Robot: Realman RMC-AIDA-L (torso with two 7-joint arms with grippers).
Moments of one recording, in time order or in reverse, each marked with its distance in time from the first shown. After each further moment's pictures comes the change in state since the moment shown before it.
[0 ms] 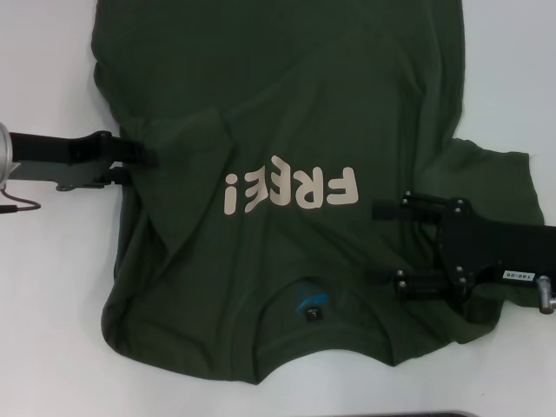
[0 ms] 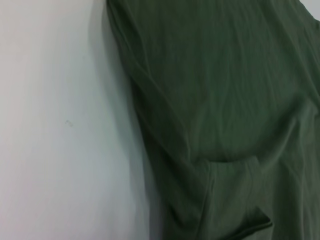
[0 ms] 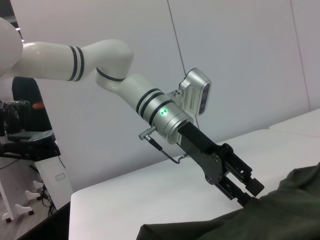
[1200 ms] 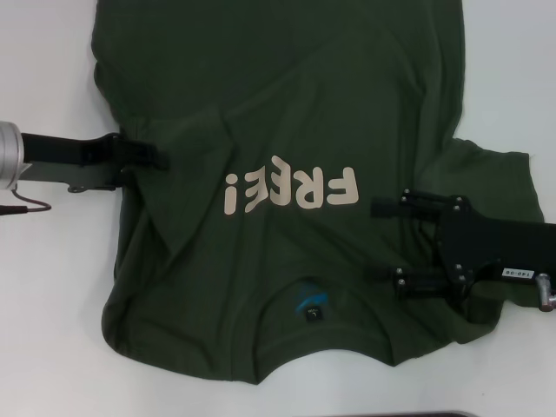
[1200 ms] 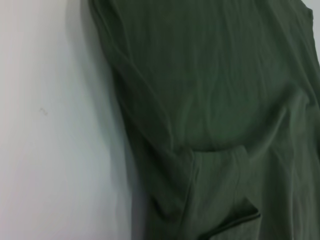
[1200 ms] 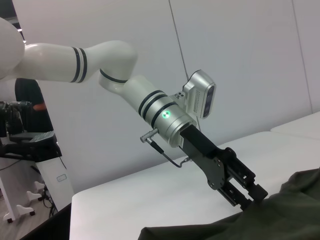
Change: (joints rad) left arm -0.010 -0.012 0.008 -0.003 0.002 0.015 -0.004; right arm 0.006 0.000 0.000 0.000 0.002 -0.003 0.000
